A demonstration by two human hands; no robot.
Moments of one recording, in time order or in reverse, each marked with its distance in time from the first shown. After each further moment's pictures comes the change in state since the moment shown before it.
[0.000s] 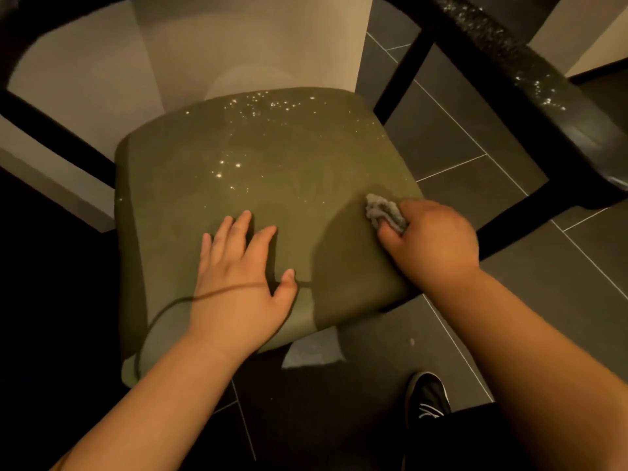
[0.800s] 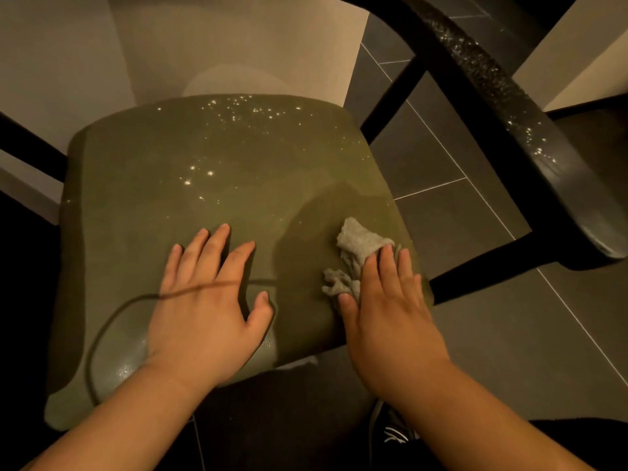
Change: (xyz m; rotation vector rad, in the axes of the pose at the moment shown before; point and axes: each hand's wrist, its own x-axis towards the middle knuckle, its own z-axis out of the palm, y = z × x) left_hand 0.006 0.009 0.011 0.113 0.012 0.002; right_hand -0.046 -0.041 -0.033 -0.055 -0.602 0.110
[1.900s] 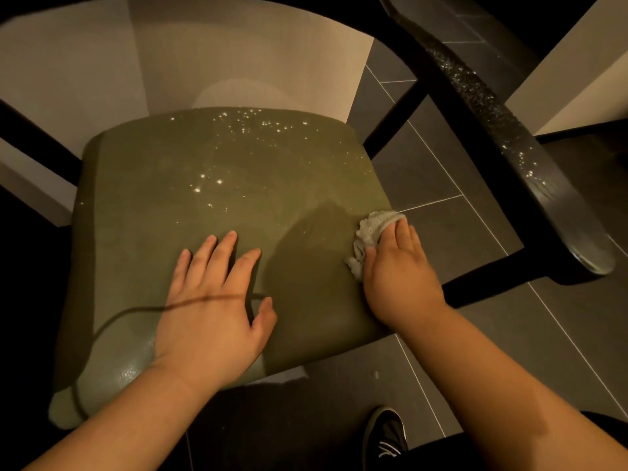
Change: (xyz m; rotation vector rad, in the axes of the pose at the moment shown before) left_hand -0.001 -0.001 0.001 -0.020 0.014 0.012; right_hand 0.081 0.029 -0.003 0.053 0.183 0.022
